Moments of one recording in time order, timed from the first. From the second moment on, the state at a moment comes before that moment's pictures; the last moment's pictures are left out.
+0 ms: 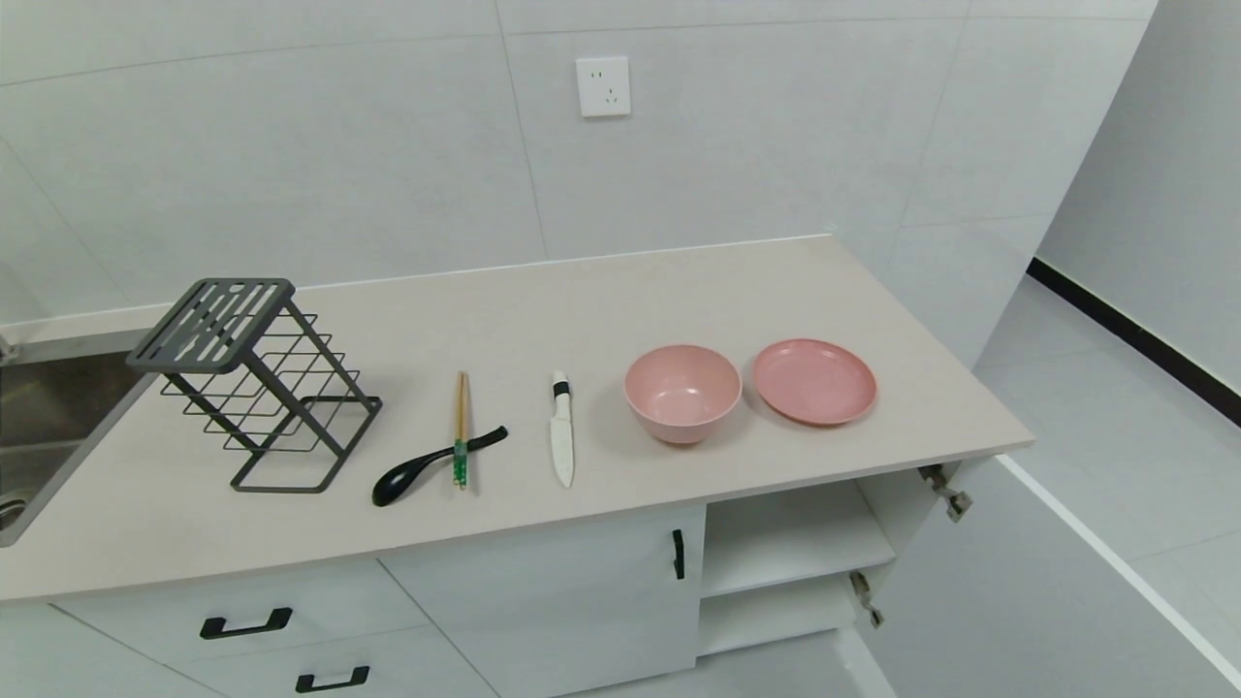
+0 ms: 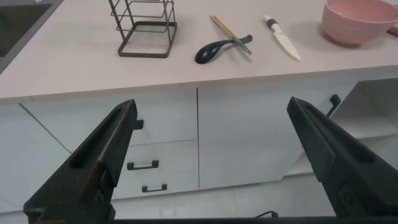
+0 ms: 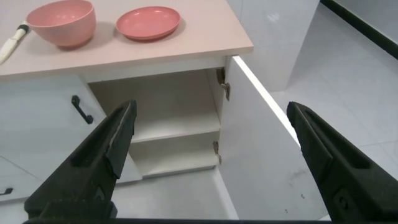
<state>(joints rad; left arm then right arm) 0.00 0.00 0.00 0.00 0.05 -0.02 0.00 0.00 0.00 0.00 0.02 0.01</state>
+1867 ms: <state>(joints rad) 0.00 0.00 0.00 0.00 0.05 -0.03 0.00 0.00 0.00 0.00 0.02 0.00</state>
